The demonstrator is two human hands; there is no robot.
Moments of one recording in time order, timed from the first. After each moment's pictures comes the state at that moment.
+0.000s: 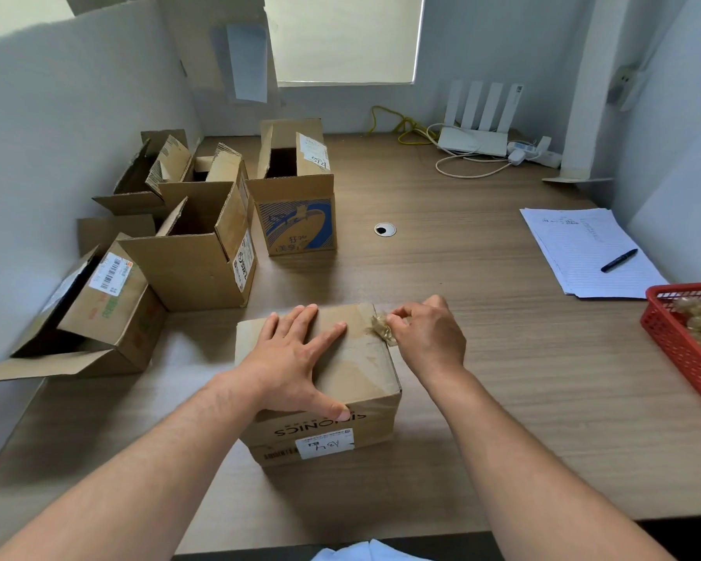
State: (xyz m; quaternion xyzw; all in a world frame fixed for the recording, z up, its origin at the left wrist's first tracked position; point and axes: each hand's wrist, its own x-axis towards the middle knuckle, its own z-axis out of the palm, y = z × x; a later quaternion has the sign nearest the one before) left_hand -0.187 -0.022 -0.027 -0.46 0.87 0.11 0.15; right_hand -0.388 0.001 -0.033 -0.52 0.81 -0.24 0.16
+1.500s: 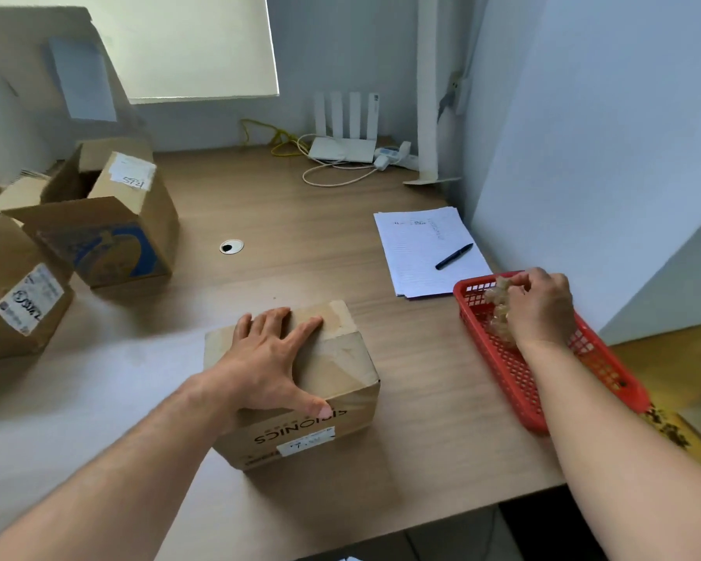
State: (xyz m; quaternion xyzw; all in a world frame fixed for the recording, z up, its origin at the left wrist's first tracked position) left_hand -0.470 0.009 -0.024 -0.44 0.88 0.12 0.12; right_hand -0.822 0.077 -0.042 -0.32 0.88 -0.35 -0.03
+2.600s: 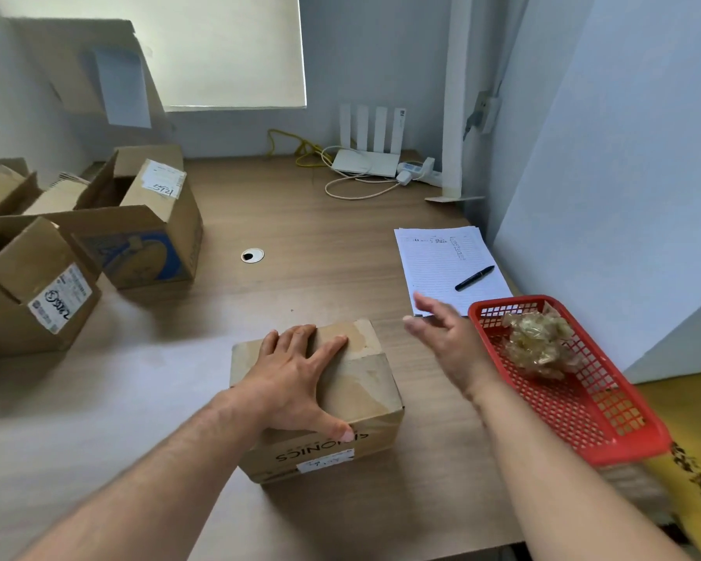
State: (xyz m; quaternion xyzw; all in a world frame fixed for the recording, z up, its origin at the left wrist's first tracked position) left_hand -0.479 0.015 -0.016 -0.43 0.88 0.11 0.13; right_hand -0.715 0.057 -0.028 -0.48 0.66 -0.45 0.36
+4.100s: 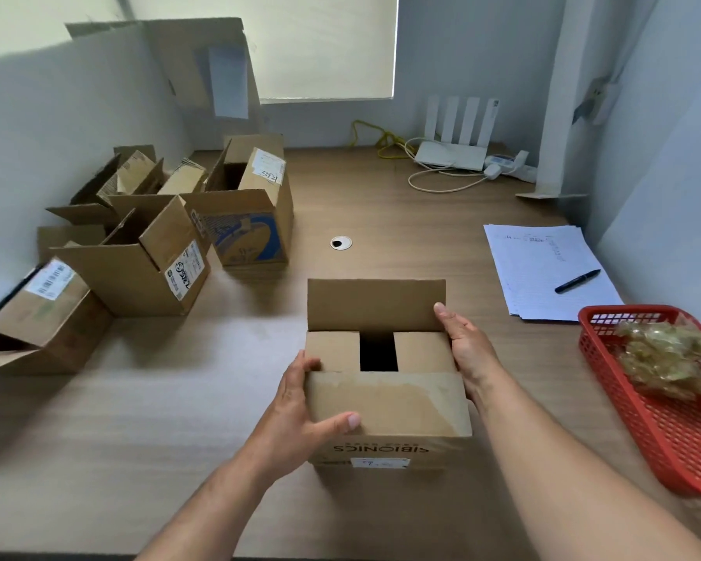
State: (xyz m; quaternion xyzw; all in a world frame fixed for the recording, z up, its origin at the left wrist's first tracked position) left_hand -0.339 0.062 -0.068 -0.55 0.65 0.46 -0.26; right_hand -0.596 0.008 -0.067 -0.24 0.57 -0.55 0.56
